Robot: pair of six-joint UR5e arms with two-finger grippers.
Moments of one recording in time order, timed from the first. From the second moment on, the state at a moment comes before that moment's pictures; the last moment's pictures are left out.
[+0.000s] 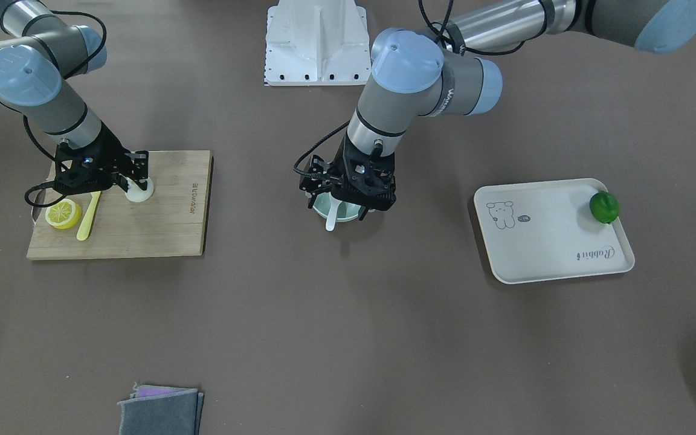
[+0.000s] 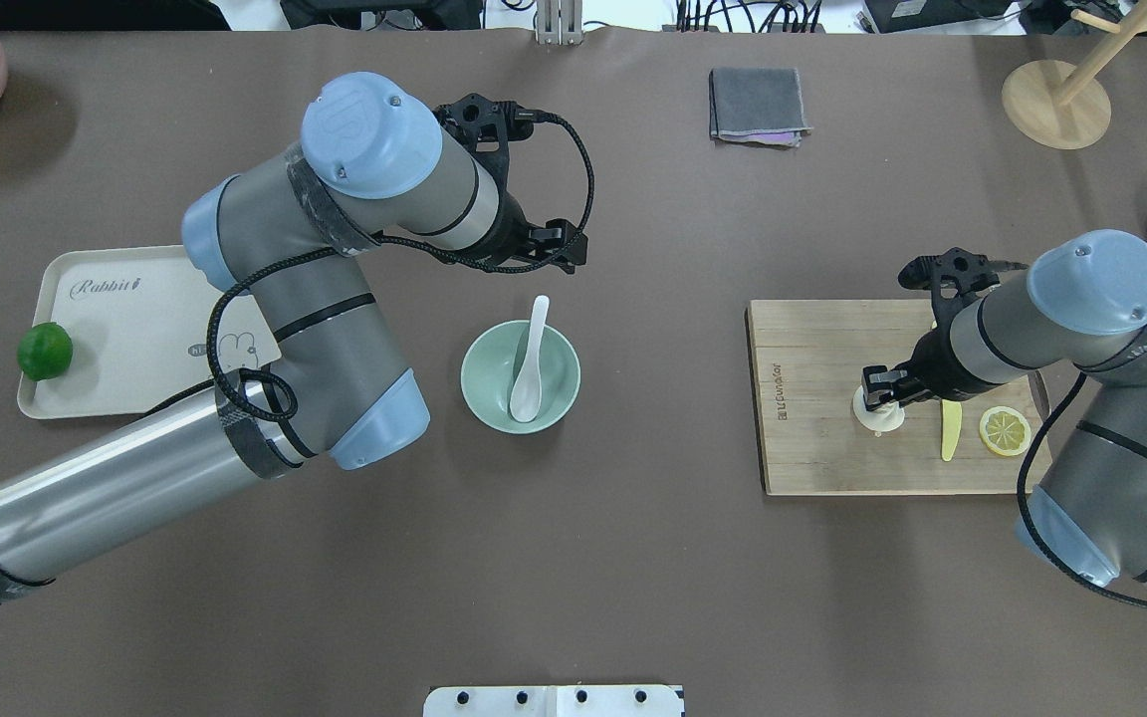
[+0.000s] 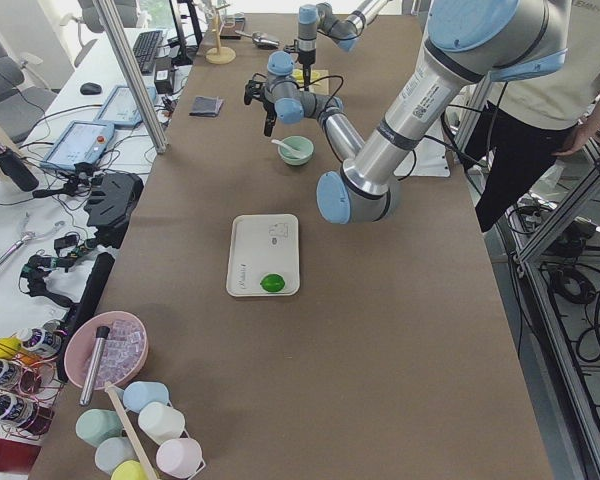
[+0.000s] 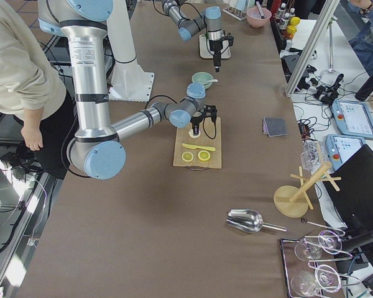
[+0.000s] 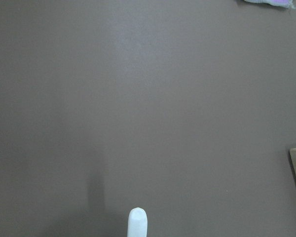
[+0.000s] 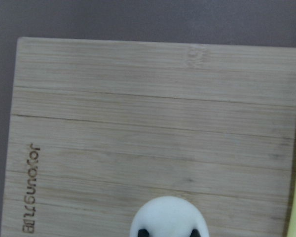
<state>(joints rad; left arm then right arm) -0.65 -2.37 -1.51 -1.92 -1.93 -1.11 0.71 -1.48 1.82 -1.16 2.08 0.99</state>
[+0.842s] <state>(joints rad) -0.93 -2.16 -1.66 -1.89 -2.22 -0.85 0.73 -1.13 1.82 -1.44 2.10 1.10</state>
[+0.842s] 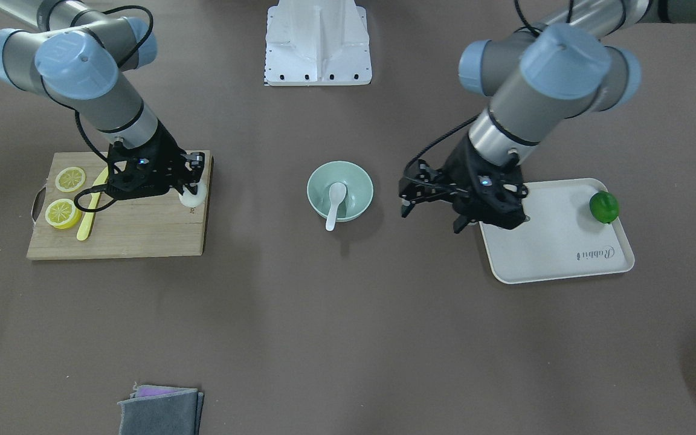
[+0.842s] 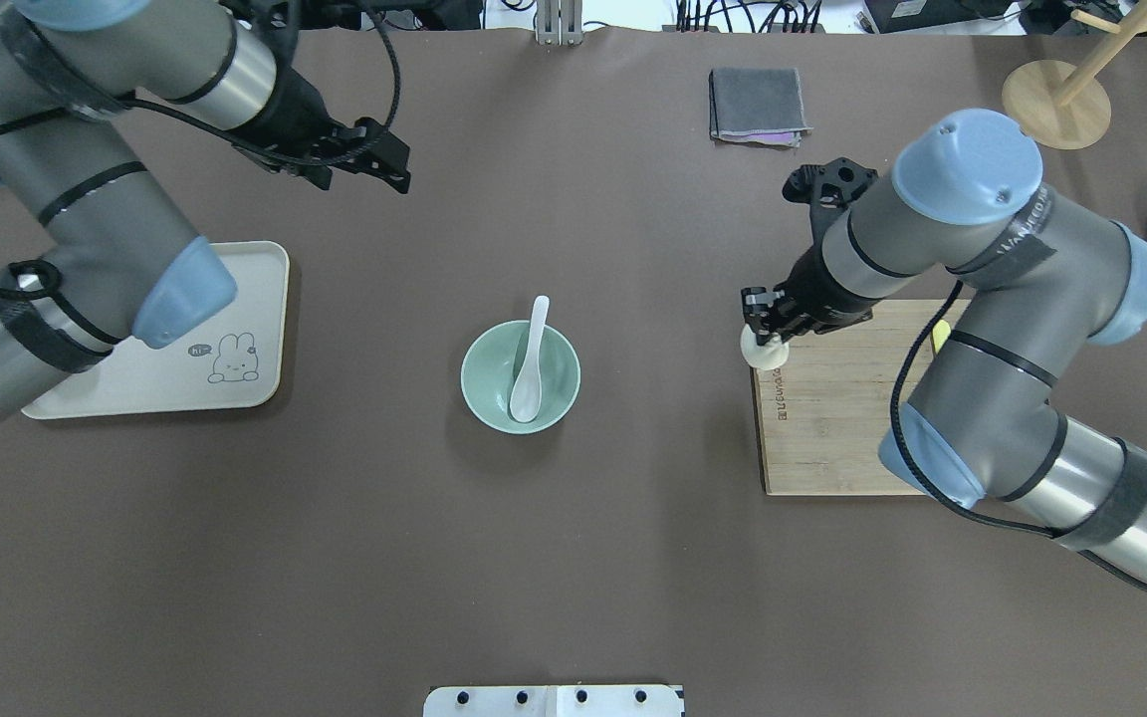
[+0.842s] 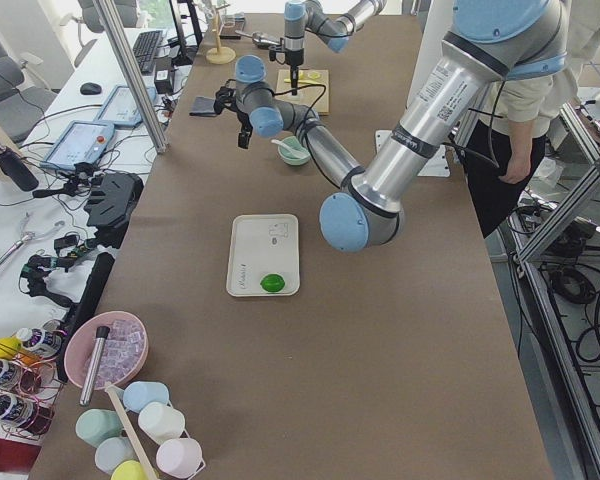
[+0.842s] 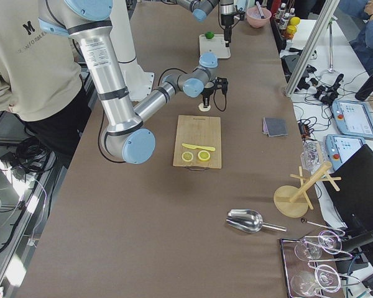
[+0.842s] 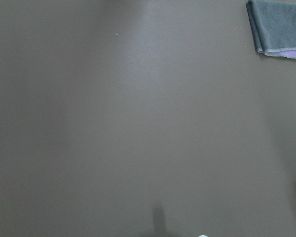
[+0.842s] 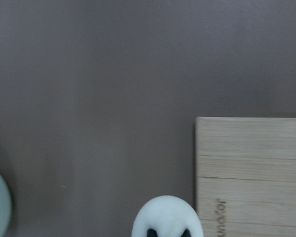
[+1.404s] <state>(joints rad) -1.00 -1.95 -1.72 -1.89 -2.27 -0.61 0.60 -0.83 1.69 -1.47 1.95 1.37</state>
